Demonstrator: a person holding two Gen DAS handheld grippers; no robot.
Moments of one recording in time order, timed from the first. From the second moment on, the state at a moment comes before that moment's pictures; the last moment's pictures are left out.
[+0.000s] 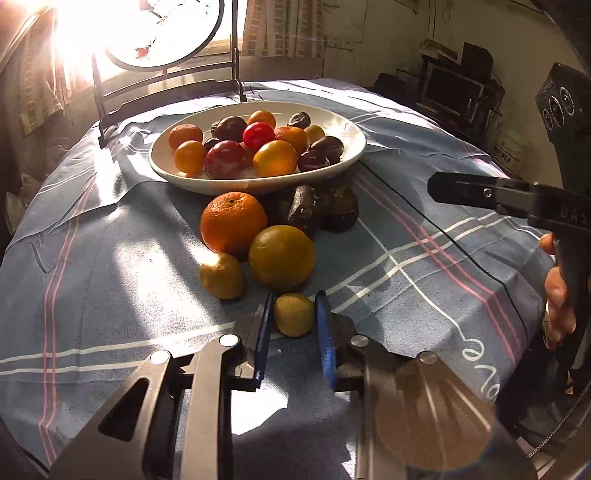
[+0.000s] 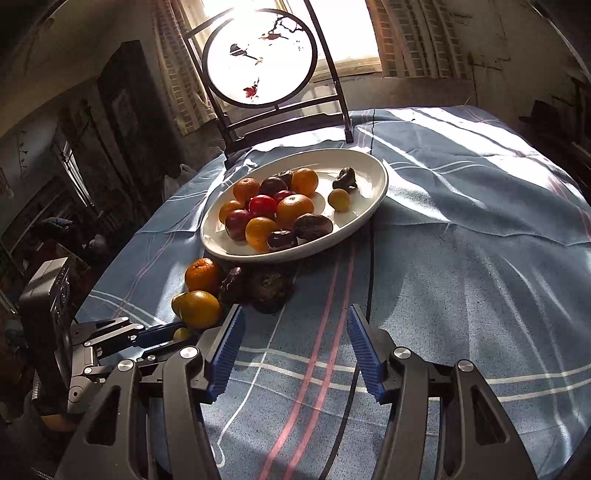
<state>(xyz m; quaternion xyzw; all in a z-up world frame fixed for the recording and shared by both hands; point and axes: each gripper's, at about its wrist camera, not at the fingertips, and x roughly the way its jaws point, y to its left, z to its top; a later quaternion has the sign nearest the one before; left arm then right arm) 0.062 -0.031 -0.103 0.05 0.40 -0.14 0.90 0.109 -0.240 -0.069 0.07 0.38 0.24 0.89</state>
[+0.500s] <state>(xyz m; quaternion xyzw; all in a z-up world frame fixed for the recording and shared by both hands) 0.040 -0.008 -0.077 0.00 0.36 -0.14 0.92 0.141 -0.169 -0.090 -0.06 0.42 0.23 0.87</state>
